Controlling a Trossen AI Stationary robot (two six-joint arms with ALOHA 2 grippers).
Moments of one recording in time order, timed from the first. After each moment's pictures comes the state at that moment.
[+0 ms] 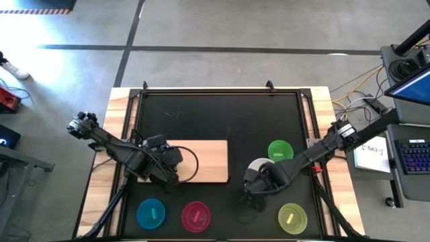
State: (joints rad) left arm -0.53 1.49 1.46 -1.37 -0.52 -0.82; right arm 0.51 1.74 1.45 -1.10 -0.04 1.01
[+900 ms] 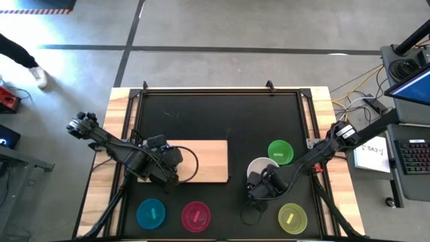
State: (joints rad) left arm -0.53 1.49 1.46 -1.36 -0.51 -0.82; right arm 0.54 1.75 1.23 -0.92 0.03 1.03
